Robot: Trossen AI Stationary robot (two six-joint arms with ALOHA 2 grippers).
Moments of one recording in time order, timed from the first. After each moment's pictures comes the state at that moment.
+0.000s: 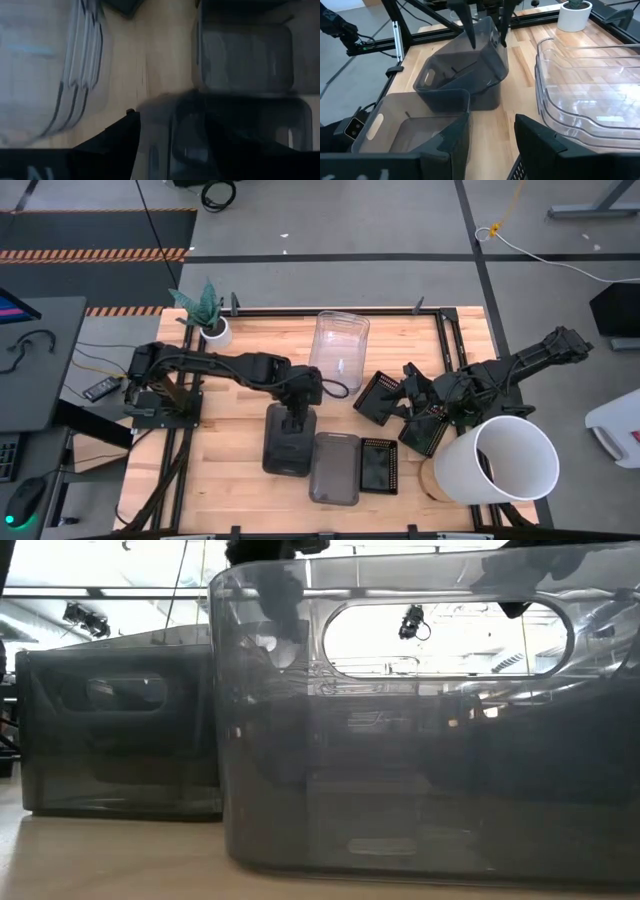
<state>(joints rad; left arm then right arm) -0.08 1.71 1.51 -0.89 0.02 0.01 0.34 0.82 0.58 -0.18 0.28 0.30</state>
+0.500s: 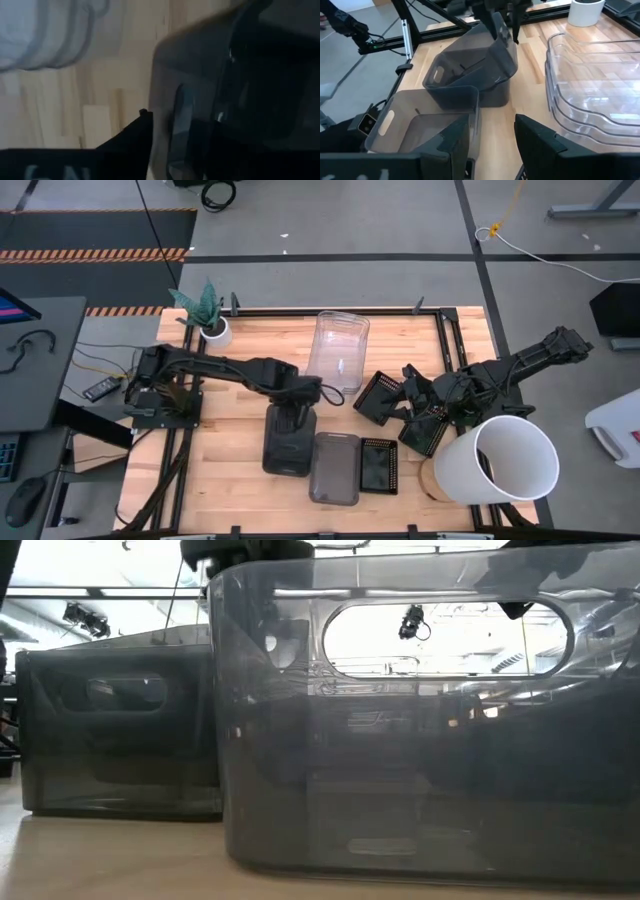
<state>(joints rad) -0.10 1.77 1.51 -1.08 -0.08 -0.05 0.34 0.82 0.58 -0.18 0.24 0.31</state>
